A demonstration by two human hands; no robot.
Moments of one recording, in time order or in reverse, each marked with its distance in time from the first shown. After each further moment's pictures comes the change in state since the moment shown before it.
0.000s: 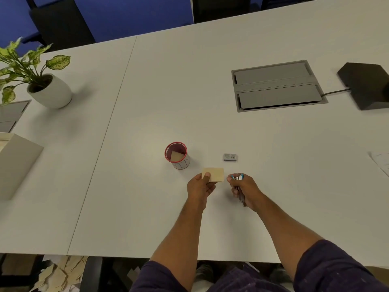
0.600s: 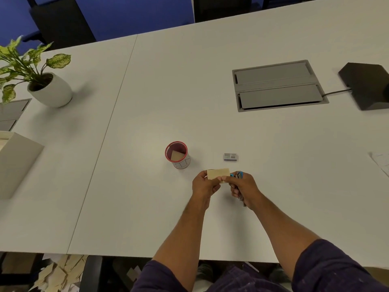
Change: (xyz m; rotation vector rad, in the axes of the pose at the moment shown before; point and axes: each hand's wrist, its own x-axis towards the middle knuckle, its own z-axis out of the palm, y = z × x) left_hand -0.003 0.000 0.009 0.151 -0.052 0.032; right_hand -0.007 -0.007 0.011 -0.001 0.002 -0.072
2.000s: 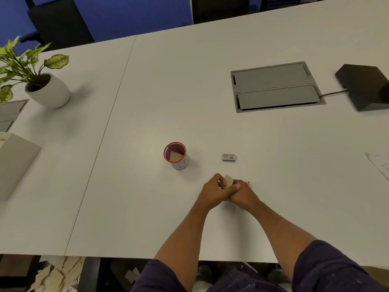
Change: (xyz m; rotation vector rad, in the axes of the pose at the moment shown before) left_hand -0.007 -0.013 0.007 0.759 -0.236 0.249; right_hand -0.010 0.011 -0.005 -0.717 -0.128 -0.164
